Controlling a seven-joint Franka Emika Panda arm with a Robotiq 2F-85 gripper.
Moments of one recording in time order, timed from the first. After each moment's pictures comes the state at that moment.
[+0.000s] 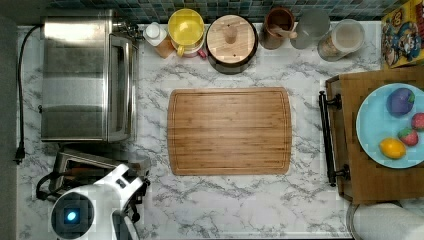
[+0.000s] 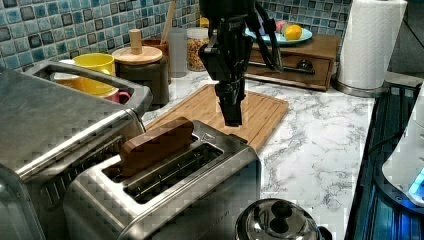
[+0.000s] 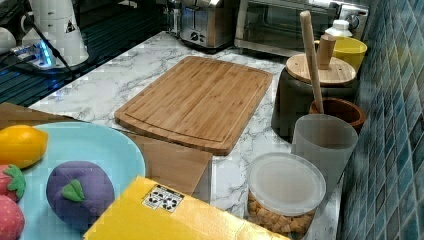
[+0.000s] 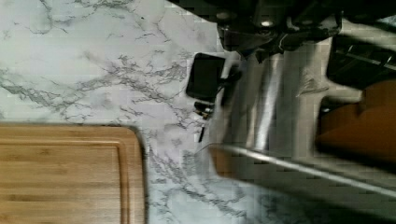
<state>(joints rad) 0.17 -0.30 0.46 -2.42 0.31 0.50 -0.36</state>
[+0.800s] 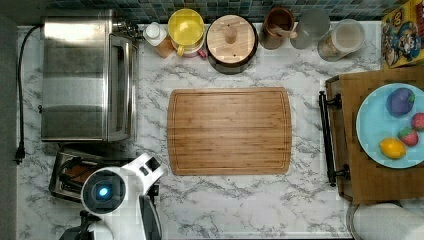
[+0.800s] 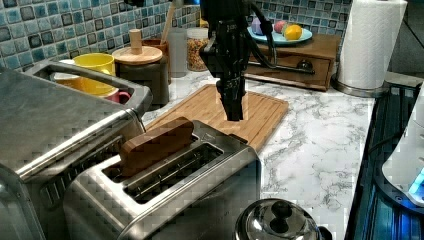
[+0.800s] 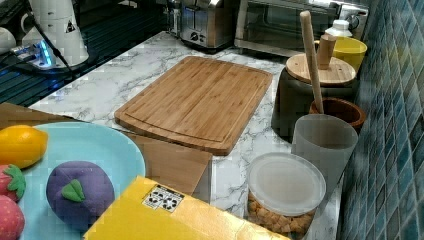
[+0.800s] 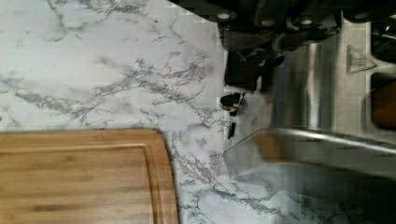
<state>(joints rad) 0.15 -0.26 0.36 -2.43 0.31 0.48 -0.41</state>
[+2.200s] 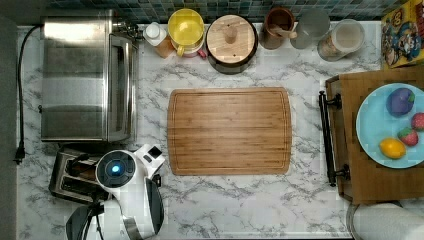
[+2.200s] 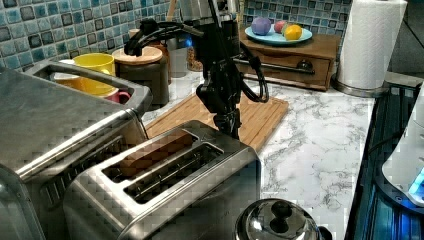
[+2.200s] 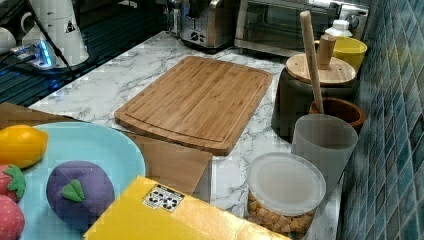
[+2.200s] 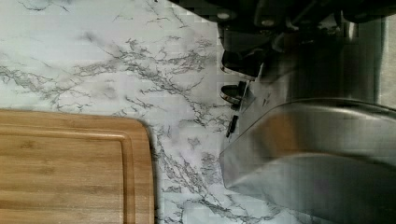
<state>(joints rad) 0.13 -0.10 0.39 -2.43 0.32 0.57 -0.50</state>
